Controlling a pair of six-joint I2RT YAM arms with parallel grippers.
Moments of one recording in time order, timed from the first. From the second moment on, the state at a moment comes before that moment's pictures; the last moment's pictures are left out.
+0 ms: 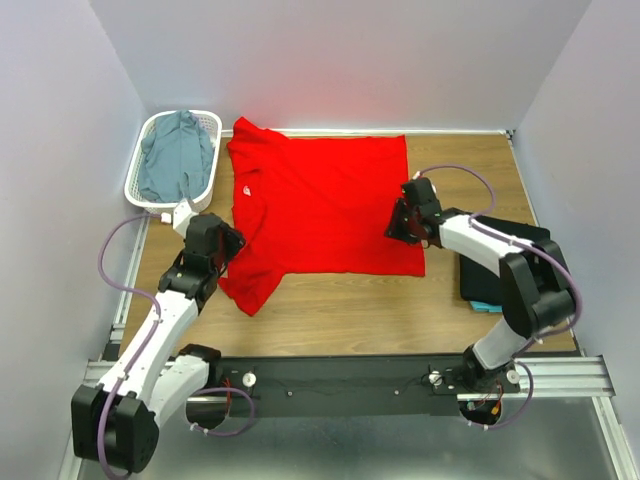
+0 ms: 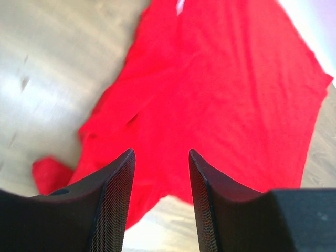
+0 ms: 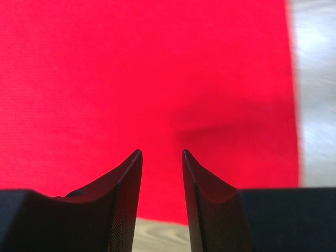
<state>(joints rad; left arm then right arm) -0.24 0.87 0.60 -0.30 -0.26 -0.88 0.39 1.61 0.97 -0.25 0.07 0.60</state>
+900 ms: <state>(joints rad) -0.44 1.52 0.91 -0.09 -0.23 -0.74 0.23 1.67 0.87 -0.12 0.15 0.67</state>
